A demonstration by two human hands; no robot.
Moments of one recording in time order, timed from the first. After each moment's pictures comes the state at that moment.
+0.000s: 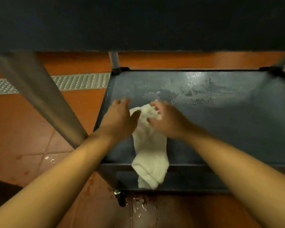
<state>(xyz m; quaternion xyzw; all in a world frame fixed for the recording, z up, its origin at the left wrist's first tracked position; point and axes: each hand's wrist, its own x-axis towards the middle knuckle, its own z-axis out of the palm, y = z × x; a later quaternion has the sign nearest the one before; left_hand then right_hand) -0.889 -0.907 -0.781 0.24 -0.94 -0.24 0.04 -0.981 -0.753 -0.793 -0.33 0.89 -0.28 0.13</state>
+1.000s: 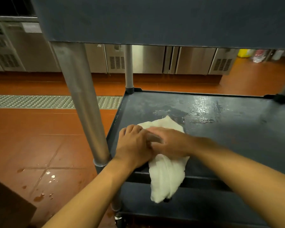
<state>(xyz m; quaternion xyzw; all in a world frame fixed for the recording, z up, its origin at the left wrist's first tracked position) -0.860 -0.892 -0.833 0.16 -0.97 -0.11 0.12 -0.980 -0.762 -0.816 -0.52 0.82 -0.14 0.16</state>
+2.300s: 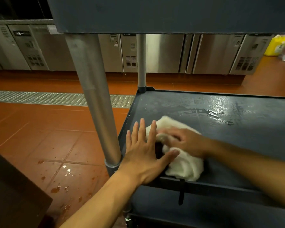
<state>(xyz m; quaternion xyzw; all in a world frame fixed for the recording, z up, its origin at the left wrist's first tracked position) -0.829 -0.895 -0.846 0.19 -0.96 -0.18 0.09 -1.008 -0.778 -0.841 -0.54 0.79 -0.23 0.20</state>
